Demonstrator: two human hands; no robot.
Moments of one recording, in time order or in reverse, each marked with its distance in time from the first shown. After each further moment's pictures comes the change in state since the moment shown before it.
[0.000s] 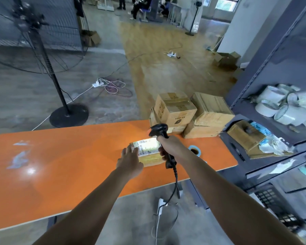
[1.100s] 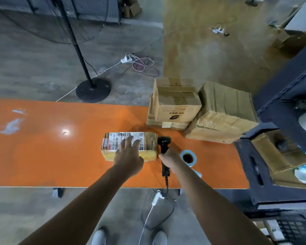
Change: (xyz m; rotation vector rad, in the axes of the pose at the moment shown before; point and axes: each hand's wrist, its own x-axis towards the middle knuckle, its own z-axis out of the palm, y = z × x) left_hand 0.059 0.112 0.060 0.043 0.130 -0.240; right_hand 0.172 0.116 -0.084 -0.478 -0.120 0.035
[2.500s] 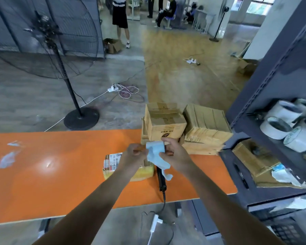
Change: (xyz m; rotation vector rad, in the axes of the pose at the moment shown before) left_hand -0.024 0.026 -0.075 -1.006 -0.021 -0.087; right_hand -0.106 -0.040 -0.068 0.264 0.131 -0.581
